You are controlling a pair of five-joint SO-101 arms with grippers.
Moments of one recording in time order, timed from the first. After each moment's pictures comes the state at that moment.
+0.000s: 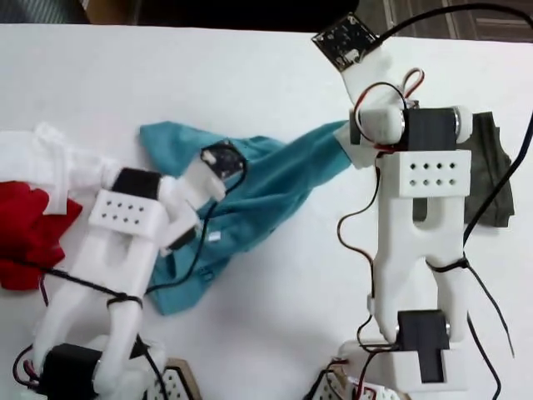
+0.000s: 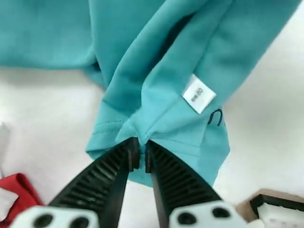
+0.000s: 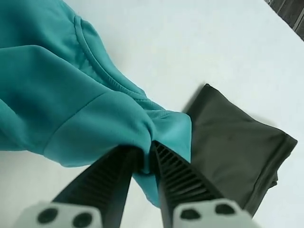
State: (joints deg) left arm 3.5 -22.2 30.8 82.9 -35.6; right arm -6.4 -6.5 -18.1 91.0 34.7
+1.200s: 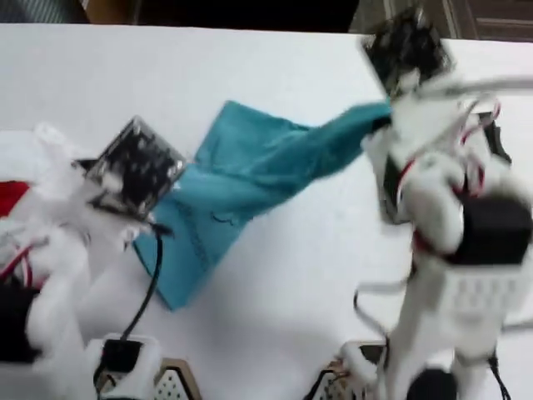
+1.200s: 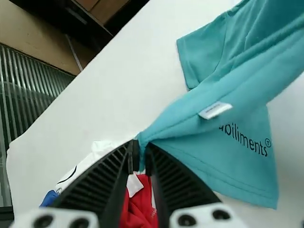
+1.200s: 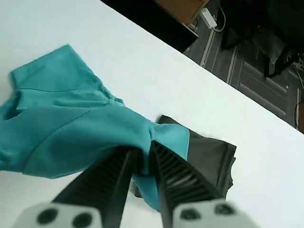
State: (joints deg) left arm -4.2 -49.1 -3.3 101.3 -38.7; right arm -6.1 -27.7 -23.4 97.9 30.8
